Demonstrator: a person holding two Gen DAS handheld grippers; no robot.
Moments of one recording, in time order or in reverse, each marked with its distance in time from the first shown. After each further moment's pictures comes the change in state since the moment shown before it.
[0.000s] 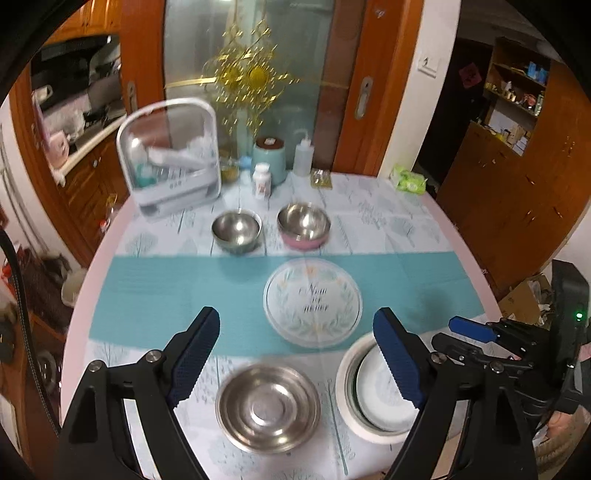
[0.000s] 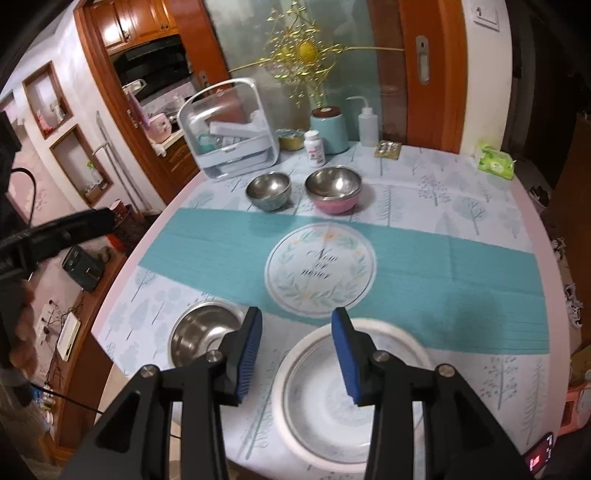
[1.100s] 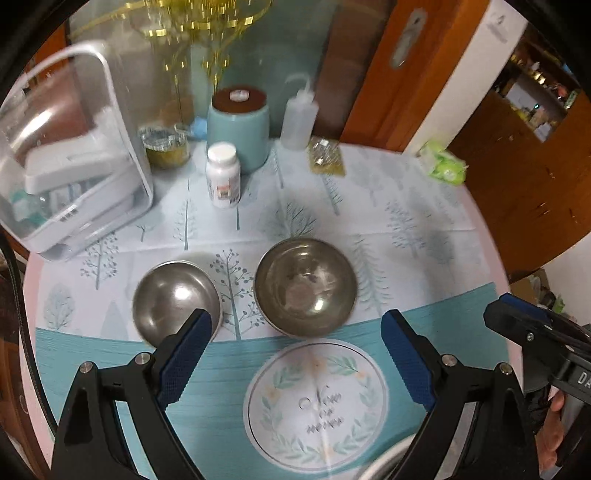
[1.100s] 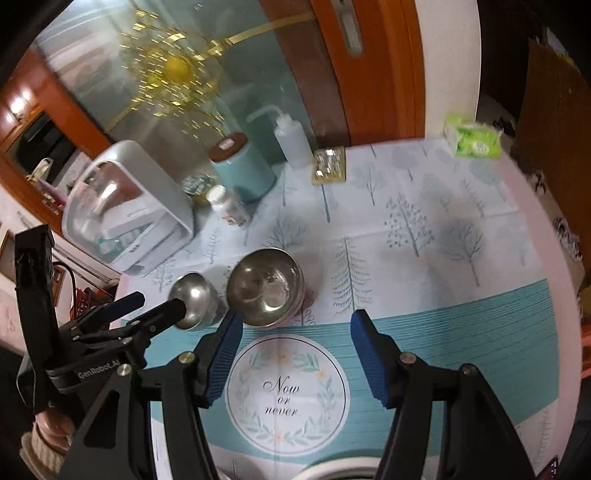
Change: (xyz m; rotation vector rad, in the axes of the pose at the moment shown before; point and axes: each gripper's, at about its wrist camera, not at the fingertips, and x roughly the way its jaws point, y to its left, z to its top) left arm 0.312 0.022 0.168 -0.018 0.290 -0.071; right arm 0.164 -0.113 0.188 0.355 0.129 -0.072
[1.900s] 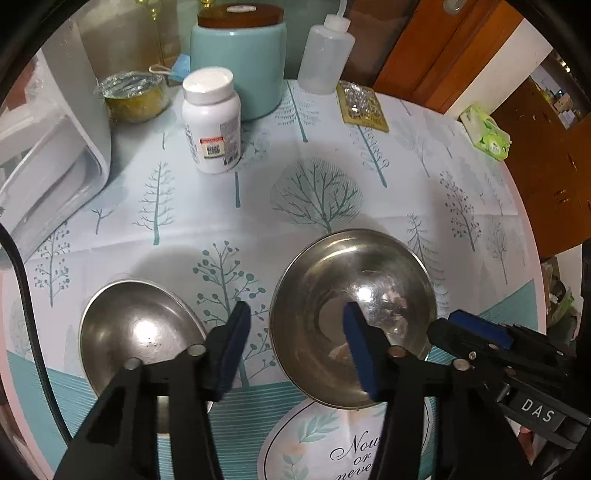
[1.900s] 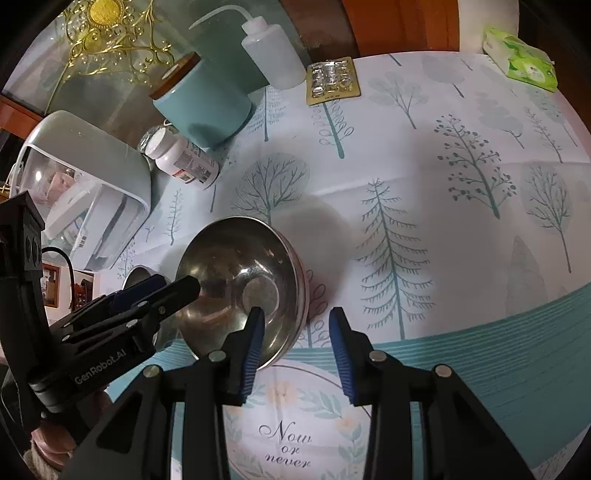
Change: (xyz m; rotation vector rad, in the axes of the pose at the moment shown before) left arm 0.124 0.021 0.030 -0.016 0.166 -0.001; right arm 0.148 -0.006 0.015 0.066 0.199 0.030
